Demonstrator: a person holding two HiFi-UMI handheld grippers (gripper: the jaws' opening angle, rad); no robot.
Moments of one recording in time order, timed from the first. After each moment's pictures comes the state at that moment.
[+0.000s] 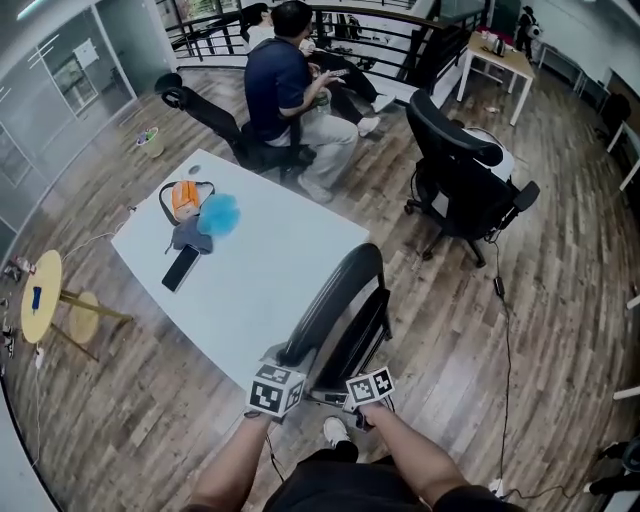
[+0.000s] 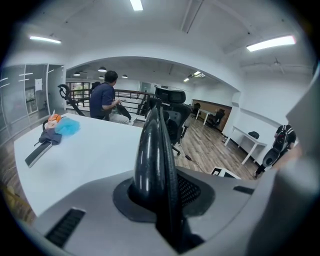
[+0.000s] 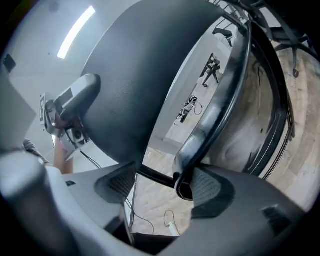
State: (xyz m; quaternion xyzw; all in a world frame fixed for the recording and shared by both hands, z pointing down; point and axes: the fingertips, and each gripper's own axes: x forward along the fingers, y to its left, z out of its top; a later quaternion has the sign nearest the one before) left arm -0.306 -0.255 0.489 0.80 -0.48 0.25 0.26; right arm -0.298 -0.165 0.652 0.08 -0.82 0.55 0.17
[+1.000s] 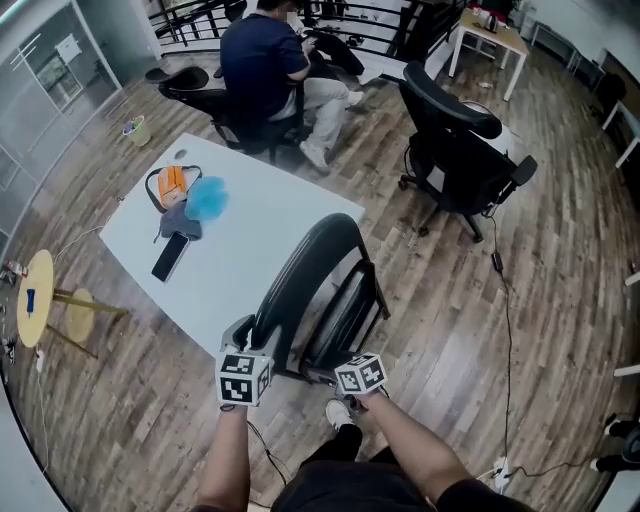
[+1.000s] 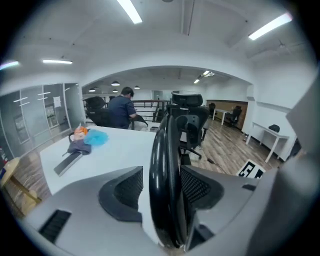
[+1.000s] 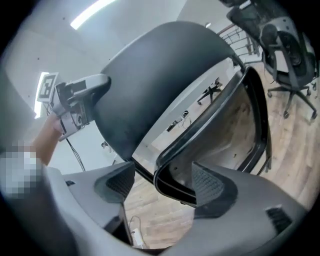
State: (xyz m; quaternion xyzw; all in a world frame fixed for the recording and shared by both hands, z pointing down) left arm -0.398 -0.268 0.488 0.75 -0.57 0.25 0.20; right arm -0.303 -0.195 0.665 0.18 -0.86 0.43 0.22
